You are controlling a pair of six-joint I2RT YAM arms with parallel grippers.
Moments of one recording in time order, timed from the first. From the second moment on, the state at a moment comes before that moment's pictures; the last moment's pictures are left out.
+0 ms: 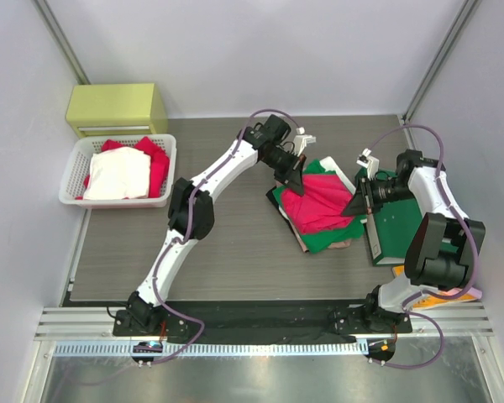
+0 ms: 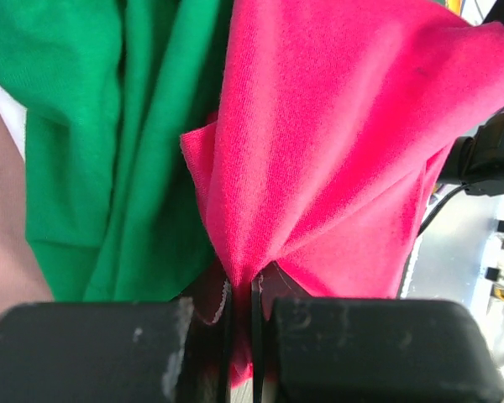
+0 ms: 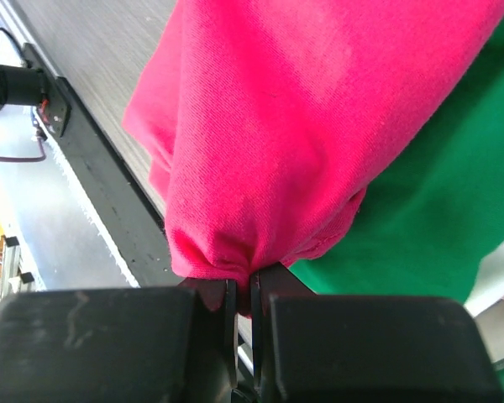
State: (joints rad) left arm -0.65 2.50 2.44 -0.97 0.83 0.04; right arm -0.24 1.57 1.19 -1.15 -0.92 -0.66
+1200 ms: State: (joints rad) left arm -0.53 2.16 2.09 -0.92 0.74 0.08; right arm -0.25 1.17 1.14 -1.21 -0.84 -0.62
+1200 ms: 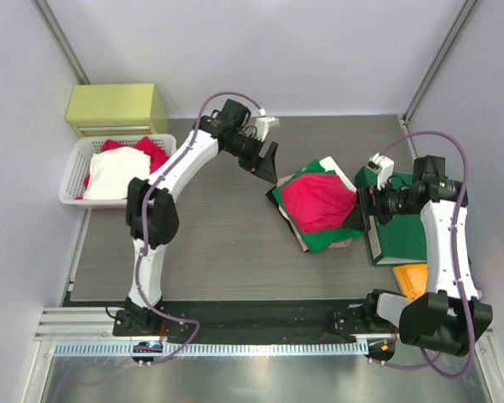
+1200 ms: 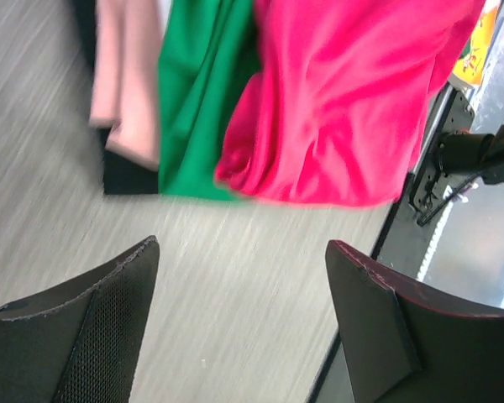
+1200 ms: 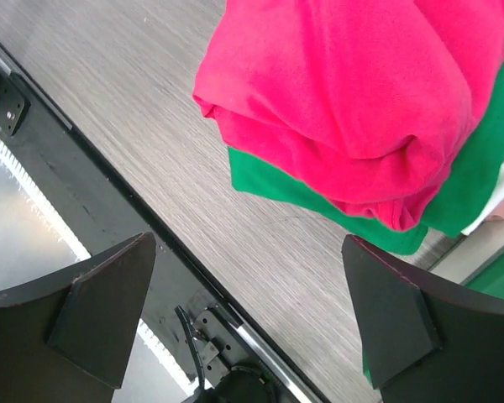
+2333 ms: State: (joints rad) left arm -0.16 1.05 1.11 -0.56 0.10 0.08; right arm 0.20 1.49 1.13 -0.62 -0.42 -0.17
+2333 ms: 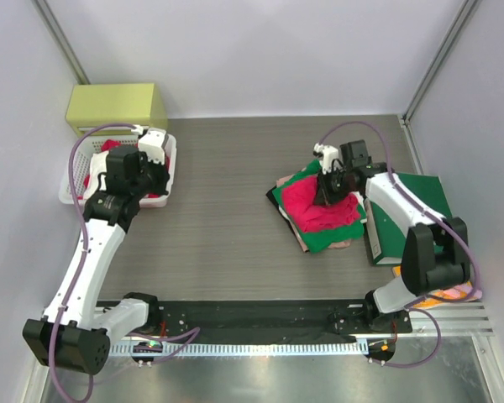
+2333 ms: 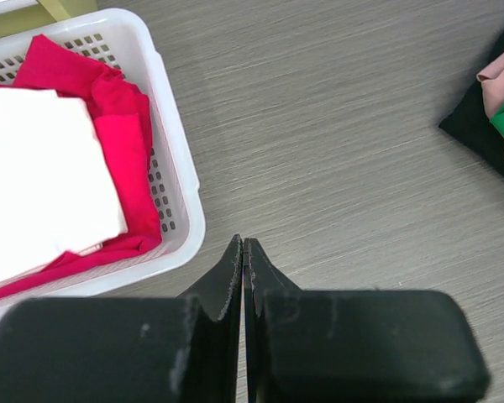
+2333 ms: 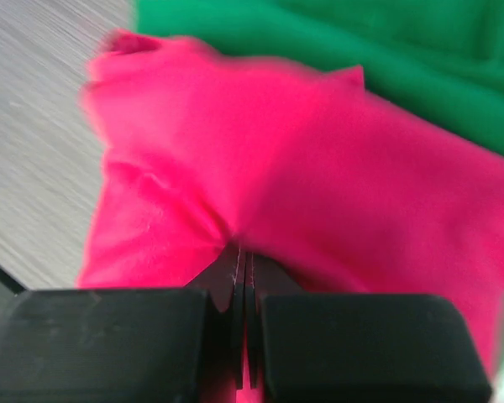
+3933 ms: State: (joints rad) left arm -0.14 1.16 1.06 -0.52 0.10 0.05; right arm 0.24 1.36 1.12 -0.73 -0.38 -0.25
